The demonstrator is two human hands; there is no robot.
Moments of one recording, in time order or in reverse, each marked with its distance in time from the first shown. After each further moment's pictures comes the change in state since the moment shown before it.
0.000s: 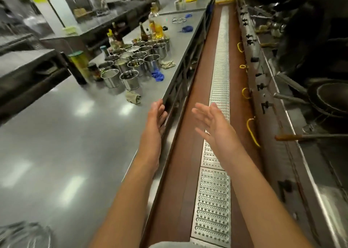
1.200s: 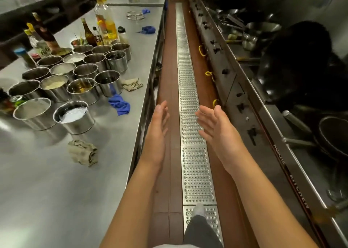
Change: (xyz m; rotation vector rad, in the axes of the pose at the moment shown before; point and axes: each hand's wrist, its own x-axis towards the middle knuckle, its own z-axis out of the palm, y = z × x) left_hand 0.455 -0.043 0.050 -0.083 -0.285 -0.069; right_hand 0.420 -0.030 -0.008 -0.126 0.295 -0.024
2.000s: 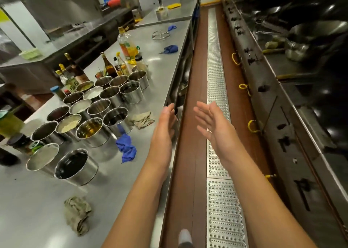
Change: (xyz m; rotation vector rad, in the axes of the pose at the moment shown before) left_hand 0.258 0.022 0.108 0.130 0.116 0.057; right_hand 0.292 -0.066 -0.048 0.151 -0.179 -0.028
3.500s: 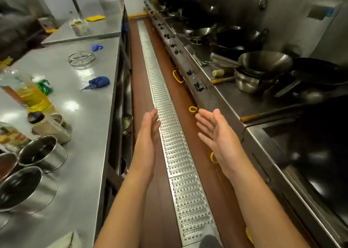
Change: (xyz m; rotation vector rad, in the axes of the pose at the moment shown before) left_hand 0.499 -0.038 0.150 -0.100 -0.288 -0.062; right_hand 0.433 -0.077 -0.141 -0.005 0.400 -0.050
